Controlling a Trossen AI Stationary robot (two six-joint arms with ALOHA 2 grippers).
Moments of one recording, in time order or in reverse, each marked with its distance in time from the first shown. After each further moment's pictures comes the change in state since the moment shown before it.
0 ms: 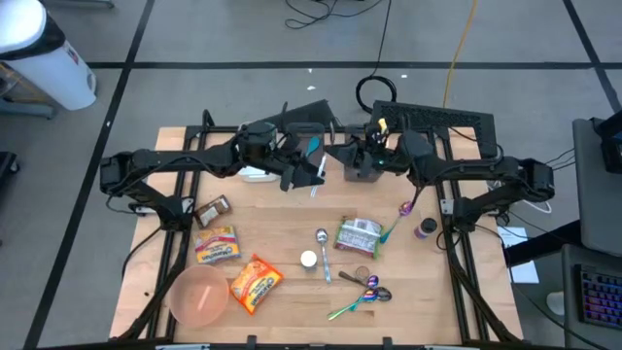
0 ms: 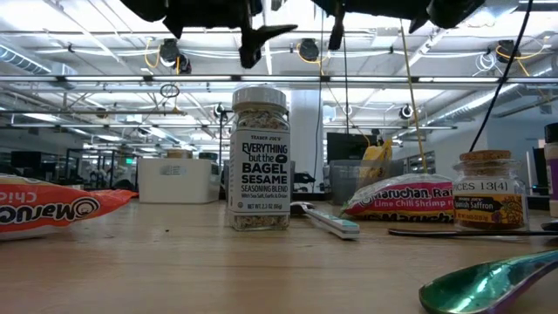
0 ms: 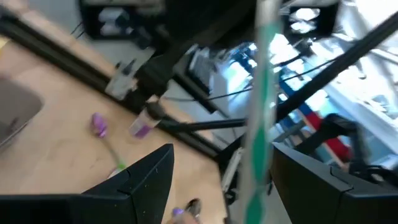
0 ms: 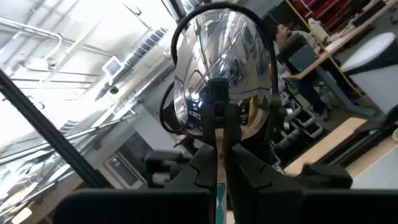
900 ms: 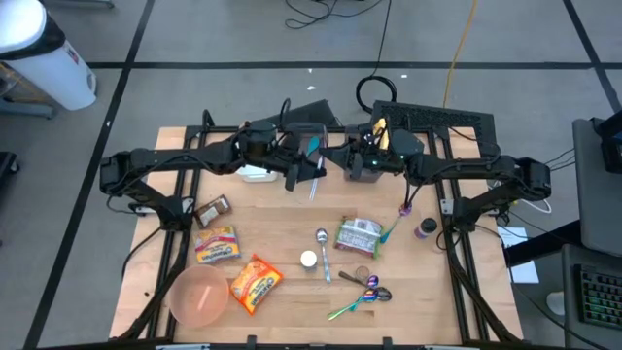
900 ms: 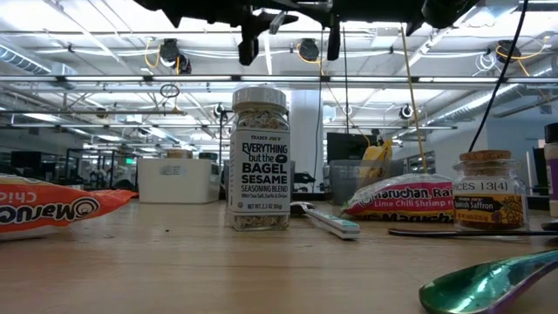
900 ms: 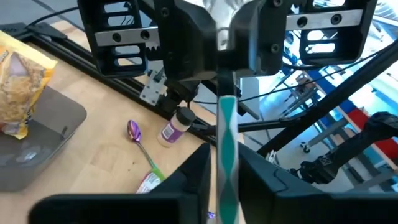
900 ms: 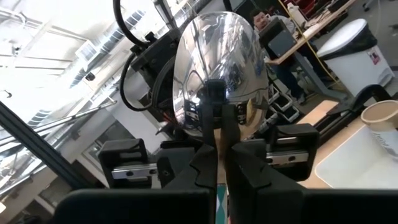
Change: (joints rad) left arm -0.010 0.001 0.074 -0.157 -0.128 0.117; right arm -0.001 0.034 0.034 -0.111 0.012 -0.025
